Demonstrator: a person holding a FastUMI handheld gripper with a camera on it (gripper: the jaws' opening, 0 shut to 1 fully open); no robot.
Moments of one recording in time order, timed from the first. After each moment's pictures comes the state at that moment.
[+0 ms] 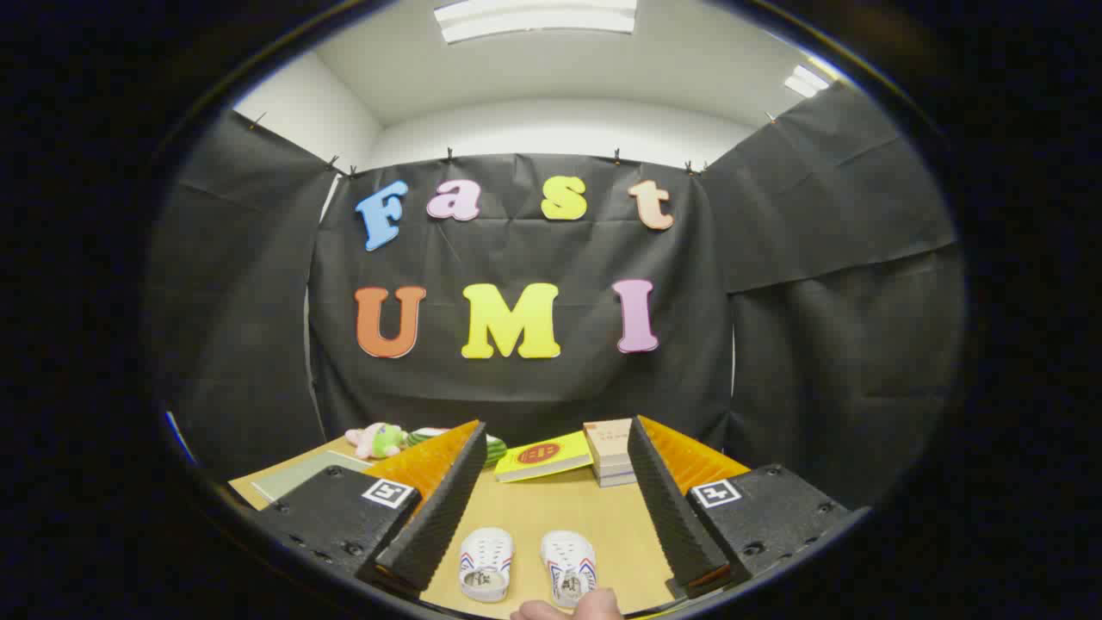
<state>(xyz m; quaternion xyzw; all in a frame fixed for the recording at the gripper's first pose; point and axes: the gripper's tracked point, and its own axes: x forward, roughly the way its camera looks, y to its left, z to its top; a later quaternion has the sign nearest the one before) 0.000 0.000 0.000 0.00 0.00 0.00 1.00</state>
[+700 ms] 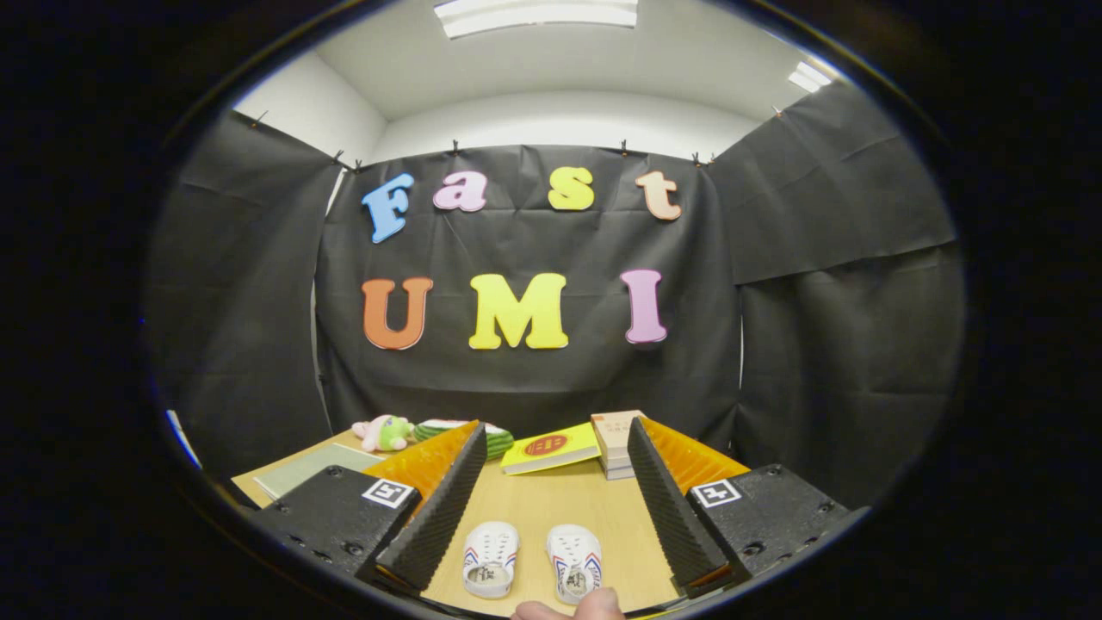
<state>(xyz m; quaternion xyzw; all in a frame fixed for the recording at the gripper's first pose) 0.008 0.005 -0.014 0.00 0.02 0.01 1.00</state>
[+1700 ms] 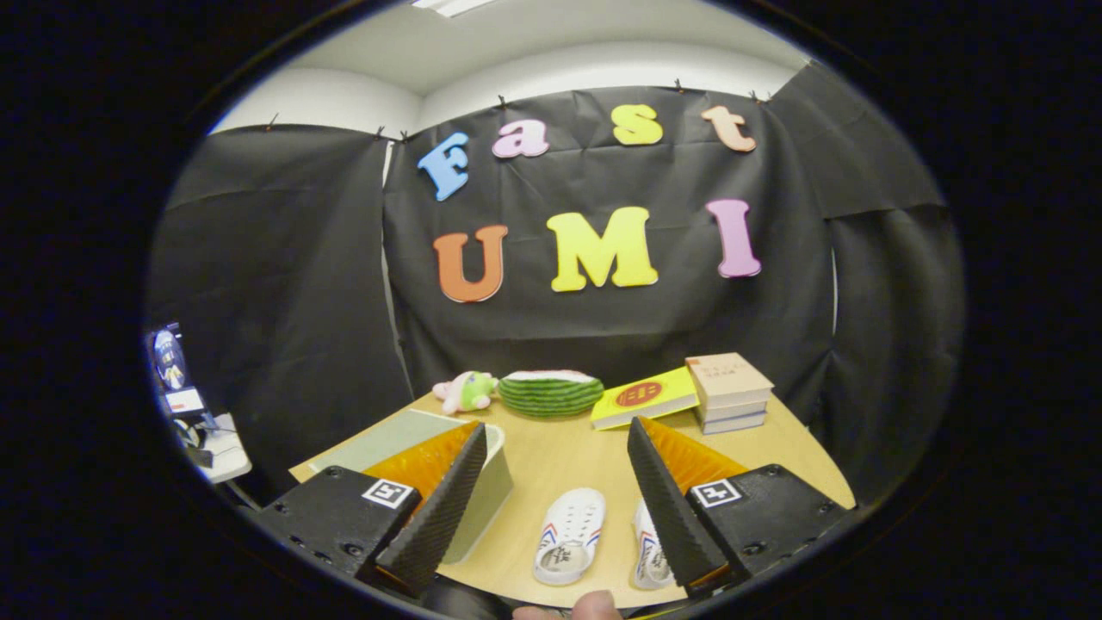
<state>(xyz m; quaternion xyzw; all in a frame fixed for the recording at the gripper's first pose) 0.038 0.101 -0.089 0.04 0.13 0.18 0.97</state>
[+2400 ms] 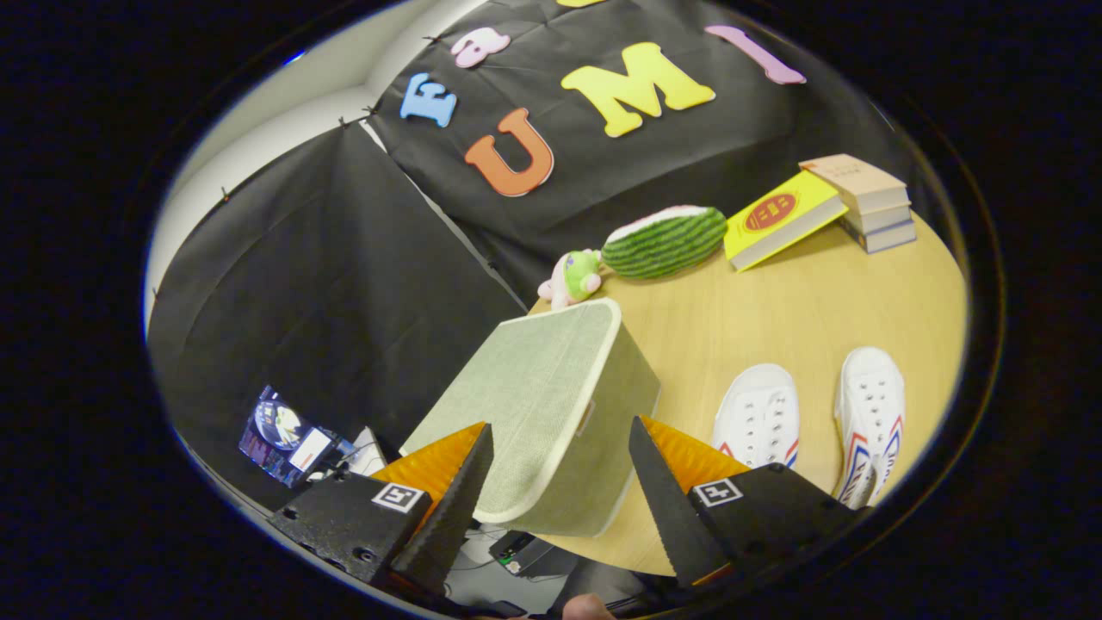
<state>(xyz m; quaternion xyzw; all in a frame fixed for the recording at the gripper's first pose) 0.047 0.206 -0.215 0.23 0.36 0.33 0.84</state>
